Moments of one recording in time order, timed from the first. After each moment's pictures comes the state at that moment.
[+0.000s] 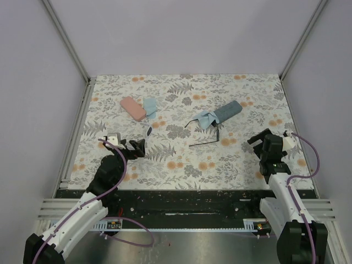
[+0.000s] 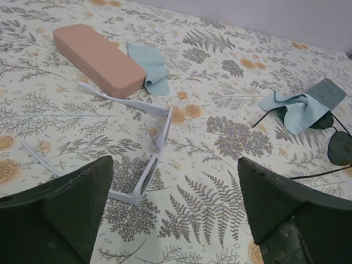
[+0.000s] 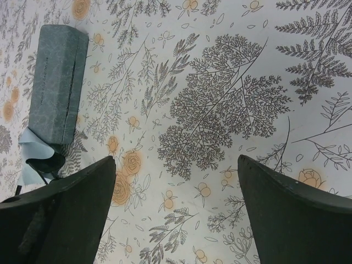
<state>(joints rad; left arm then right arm) -0.51 0.43 0.12 0.23 -0.34 -0.33 -0.05 0.79 0.35 -0.15 0.27 0.83</state>
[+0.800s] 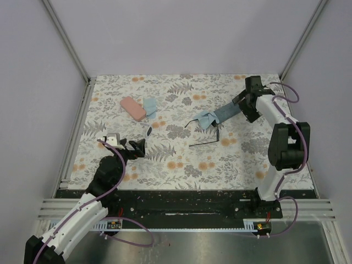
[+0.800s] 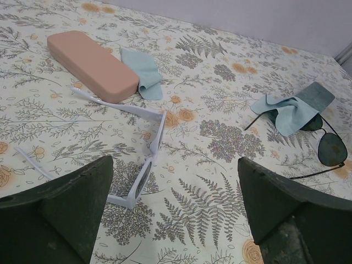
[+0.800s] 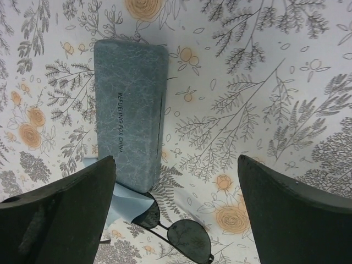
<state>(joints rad) -0.51 0.40 0.12 0.23 -0.32 -0.33 0.05 1.78 1.39 -0.61 0.23 0.97</state>
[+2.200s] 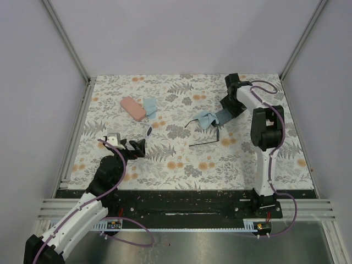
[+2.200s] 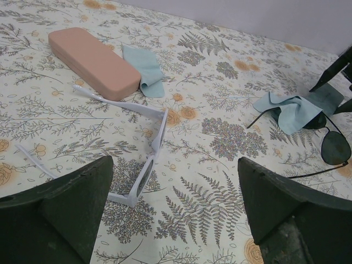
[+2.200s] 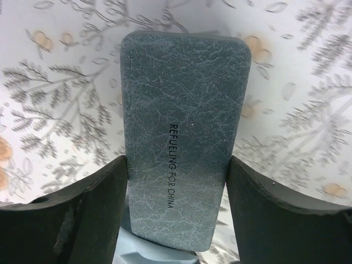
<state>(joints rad) -0.51 0.41 0.12 0.23 -0.32 -0.33 0.17 2.25 1.87 -0.83 0.30 1.07</state>
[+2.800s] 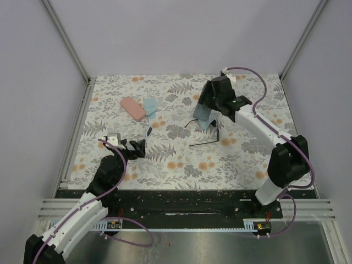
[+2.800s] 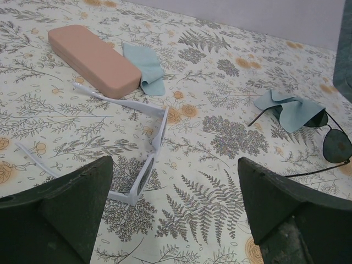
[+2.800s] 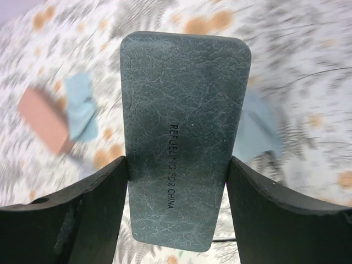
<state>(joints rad) -0.51 0.42 0.12 0.23 -0.32 -0.33 0.44 1.65 1.41 -0.39 0.25 0.70</state>
